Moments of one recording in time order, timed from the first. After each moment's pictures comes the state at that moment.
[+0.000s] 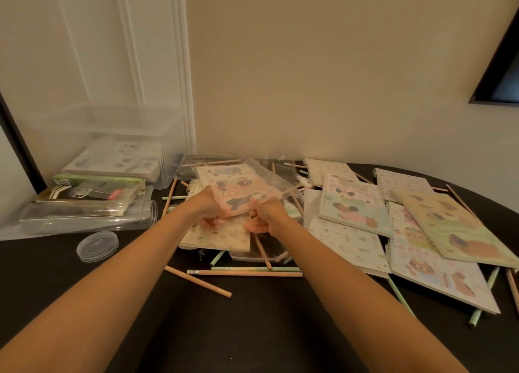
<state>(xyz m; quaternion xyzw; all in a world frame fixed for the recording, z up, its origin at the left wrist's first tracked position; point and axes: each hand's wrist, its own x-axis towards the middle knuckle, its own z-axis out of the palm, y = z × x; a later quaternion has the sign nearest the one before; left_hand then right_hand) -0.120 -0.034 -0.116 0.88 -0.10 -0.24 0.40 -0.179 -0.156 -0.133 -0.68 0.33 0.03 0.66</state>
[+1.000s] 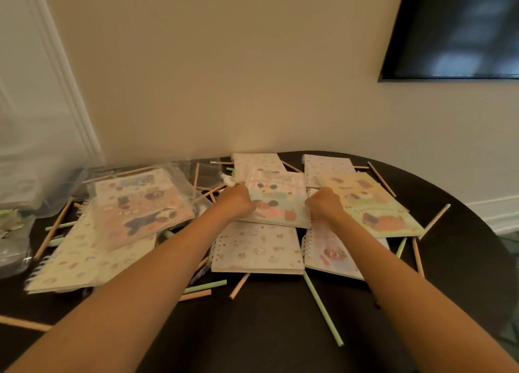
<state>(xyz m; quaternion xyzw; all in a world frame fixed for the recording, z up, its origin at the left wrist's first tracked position) -0.193 -0.234 -0.110 0.91 -0.34 -0.15 0.16 -0.296 -0.378 -0.133 -0.79 0.47 -0.15 0.35</state>
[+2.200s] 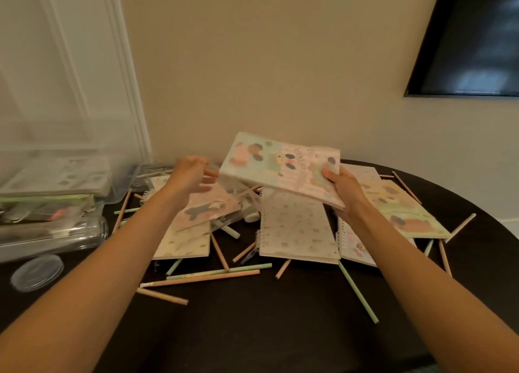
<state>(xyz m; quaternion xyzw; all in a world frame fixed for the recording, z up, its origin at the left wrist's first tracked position) -0.147 -0.092 -0.066 0.76 -0.15 -0.12 0.63 -0.302 -0.308 -0.085 -0.53 0.22 -0.27 0.78</state>
